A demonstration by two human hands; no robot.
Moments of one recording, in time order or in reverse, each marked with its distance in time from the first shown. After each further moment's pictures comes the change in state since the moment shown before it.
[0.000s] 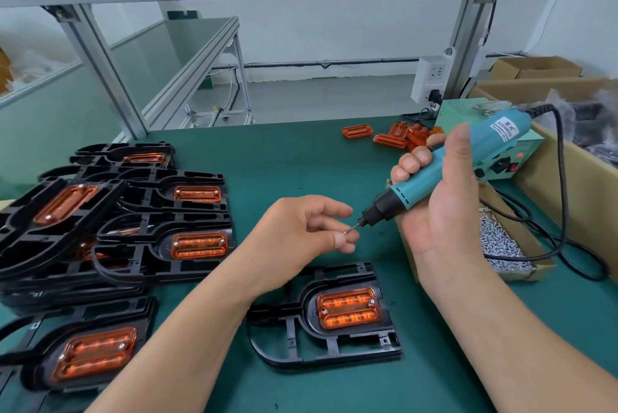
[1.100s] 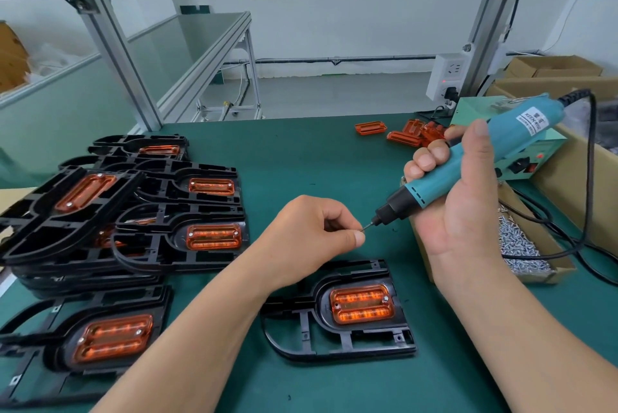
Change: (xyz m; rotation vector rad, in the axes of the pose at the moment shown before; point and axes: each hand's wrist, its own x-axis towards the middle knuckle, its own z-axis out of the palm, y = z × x) left_hand 0.001 -0.001 0.001 0.242 0.077 0.003; right_hand -0.006 0.000 0.004 -0.027 -0.081 -0.028
